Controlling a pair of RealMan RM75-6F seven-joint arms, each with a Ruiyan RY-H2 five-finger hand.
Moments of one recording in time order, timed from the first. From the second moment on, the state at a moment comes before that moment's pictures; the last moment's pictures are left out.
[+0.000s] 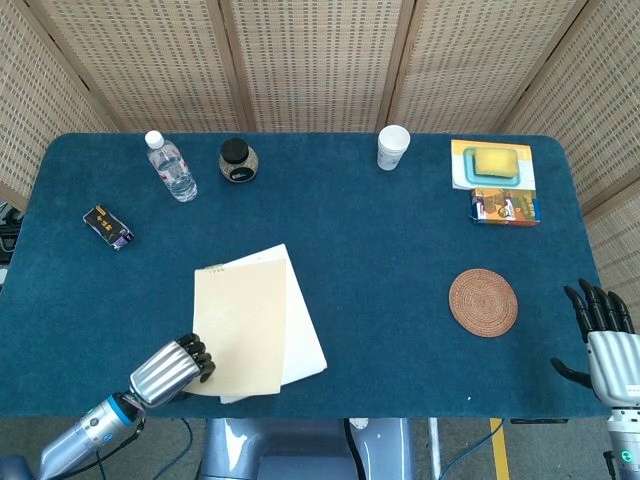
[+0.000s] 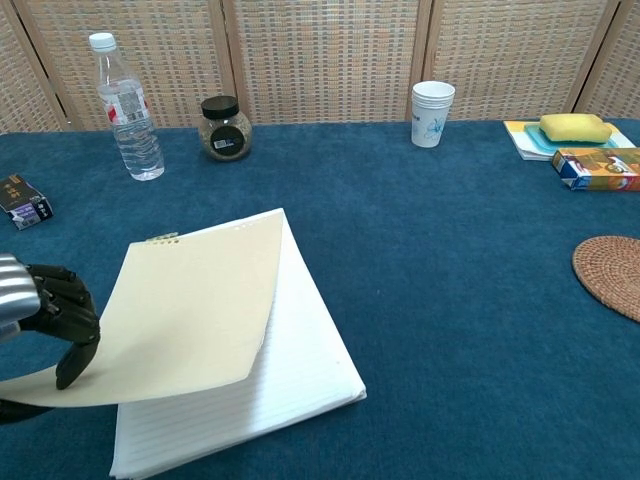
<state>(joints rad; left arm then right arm) -0.46 -1.39 0.26 -1.43 1.89 1.35 0.08 0.06 -1.10 0.07 -1.60 -1.50 1.50 -0.03</state>
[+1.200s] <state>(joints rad) -0.73 -1.39 -0.33 -1.37 1.28 1.14 0.04 0.07 -1.12 0.10 -1.57 -1.43 1.46 -0.06</state>
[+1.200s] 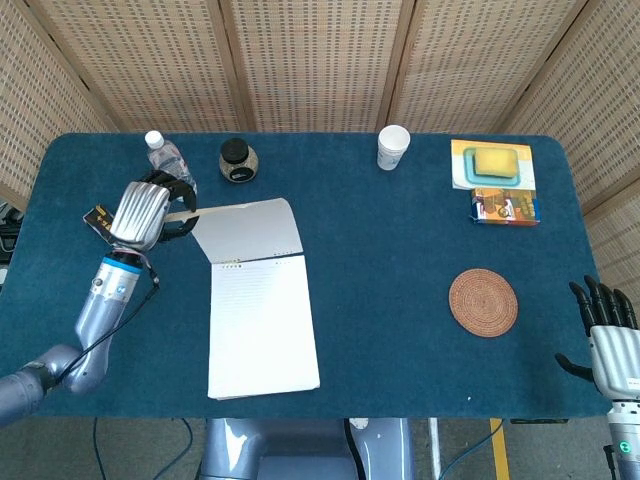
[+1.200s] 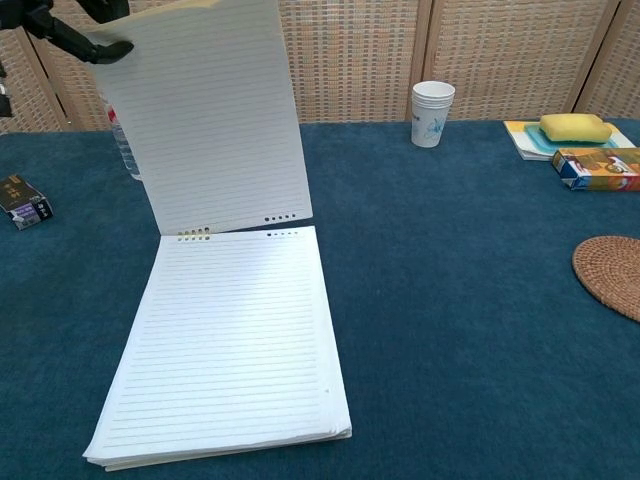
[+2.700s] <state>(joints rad) -0.15 -1.09 0.01 -1.66 1.40 1.56 0.08 0.06 -1.10 0.08 -1.58 -1.47 1.49 -0.03</state>
